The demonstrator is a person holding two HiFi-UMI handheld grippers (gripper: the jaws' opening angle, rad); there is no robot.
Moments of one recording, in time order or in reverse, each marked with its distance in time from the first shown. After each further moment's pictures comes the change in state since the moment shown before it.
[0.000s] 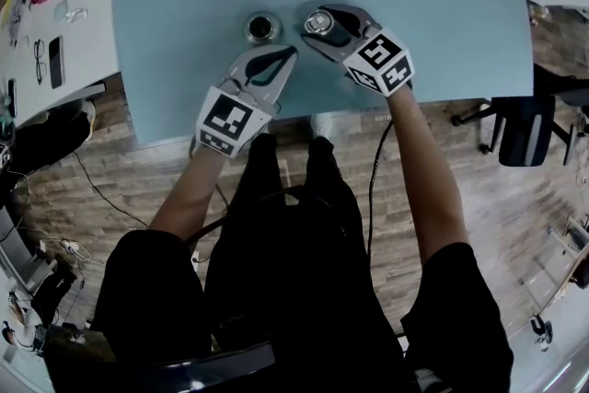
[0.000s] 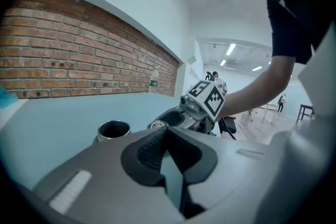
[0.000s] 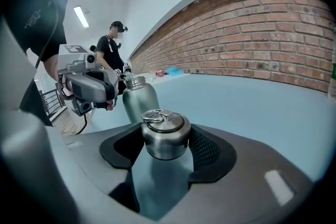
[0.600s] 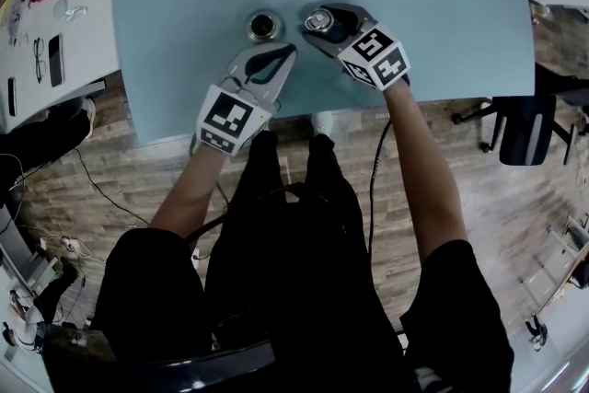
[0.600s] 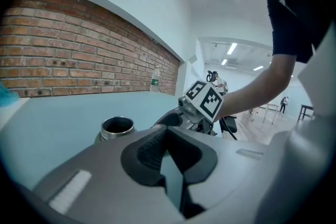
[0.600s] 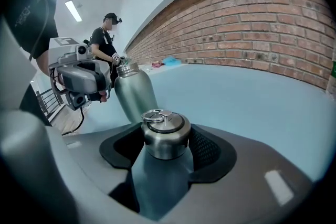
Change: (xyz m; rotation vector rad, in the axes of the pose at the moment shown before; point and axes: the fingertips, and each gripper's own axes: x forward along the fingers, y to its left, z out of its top) left arm 0.000 0.001 -0.004 -0.008 0.010 0.011; right arm 0.009 -0.006 -0.019 0.031 0.108 -0.025
